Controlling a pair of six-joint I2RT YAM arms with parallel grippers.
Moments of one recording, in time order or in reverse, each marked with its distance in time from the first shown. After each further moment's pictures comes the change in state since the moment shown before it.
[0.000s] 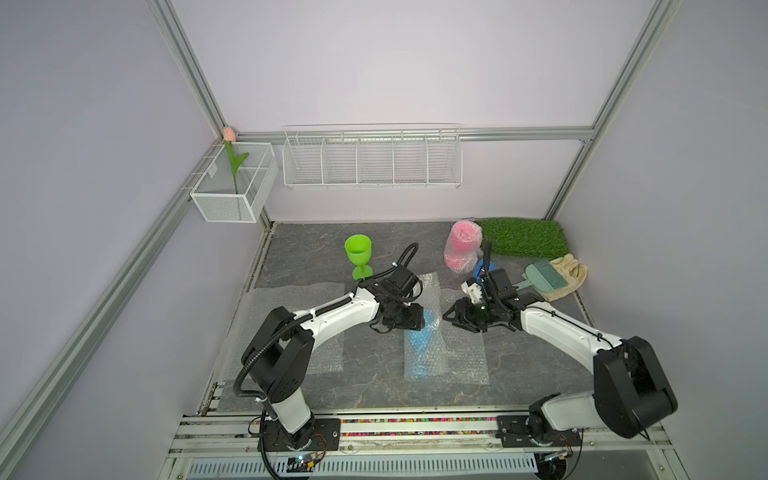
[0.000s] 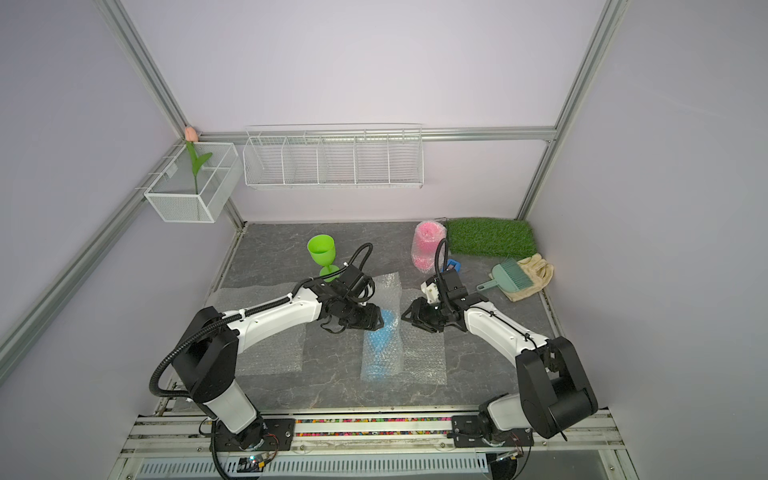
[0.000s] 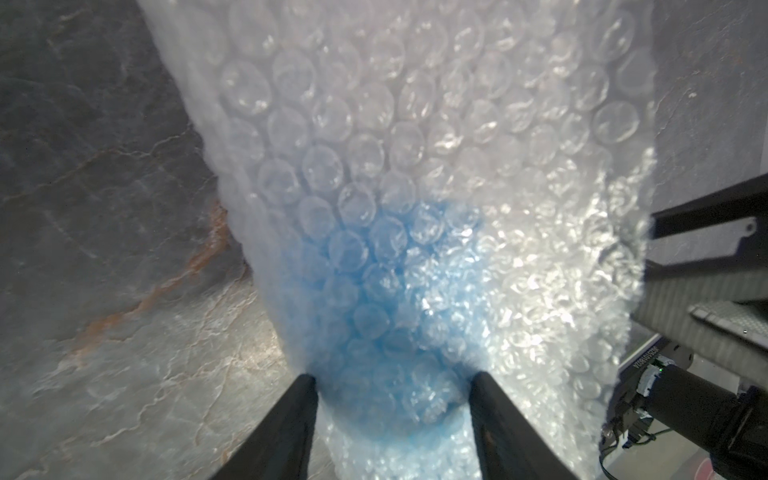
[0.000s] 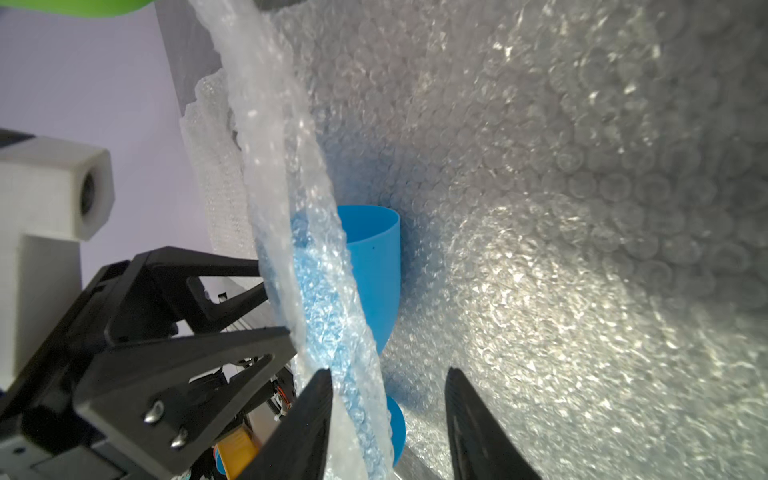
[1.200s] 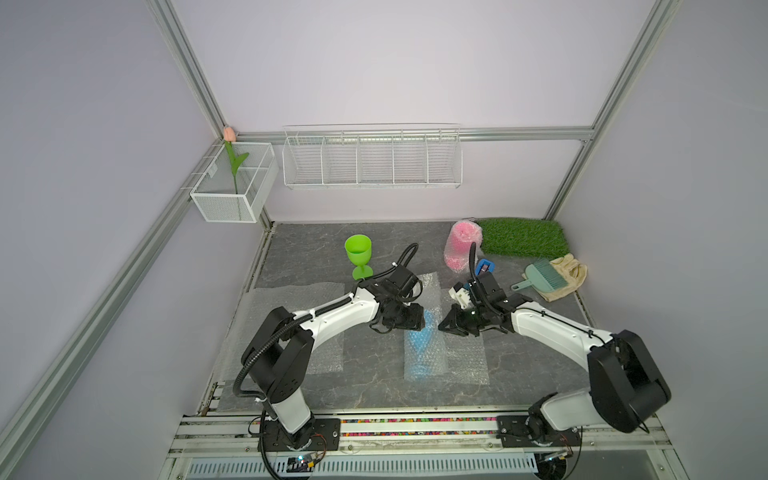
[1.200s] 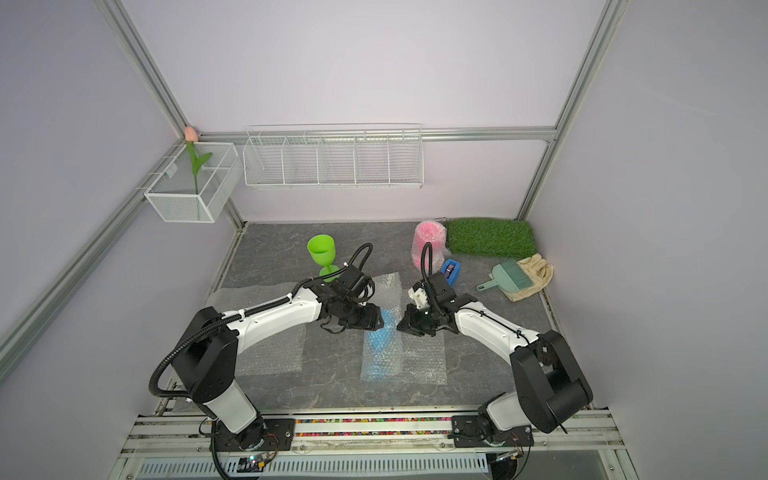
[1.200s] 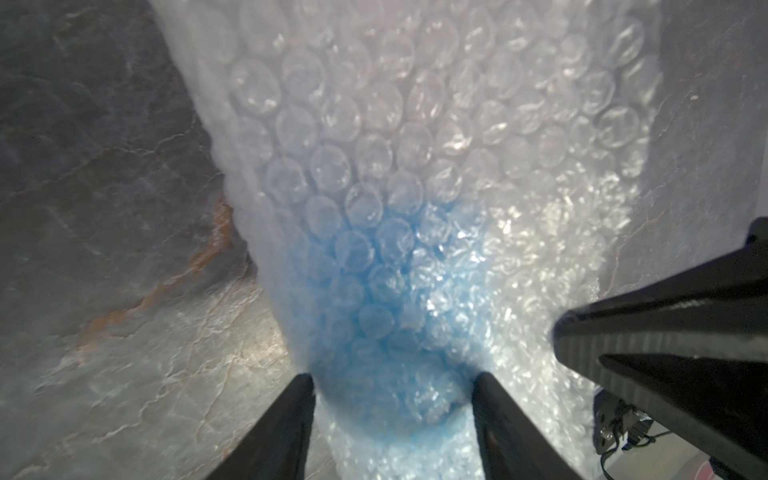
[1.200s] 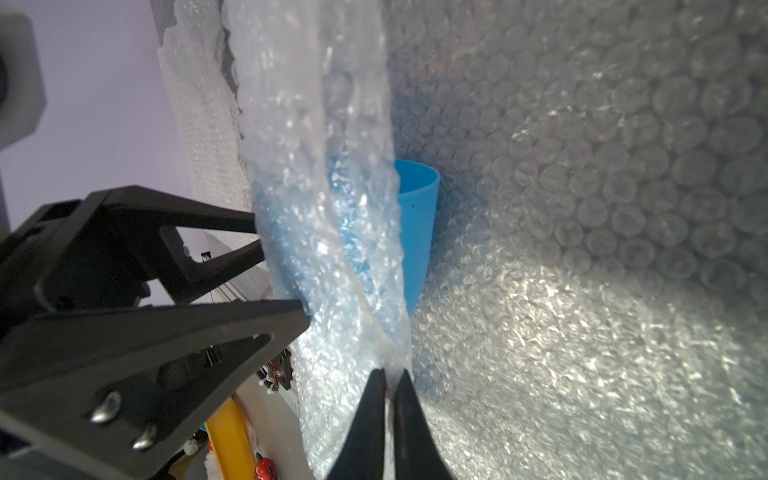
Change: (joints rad) left arm 0.000 -0.013 0.000 -0.009 -0.014 -0.009; right arm 0.099 0.043 0.036 -0.048 0.024 -0.046
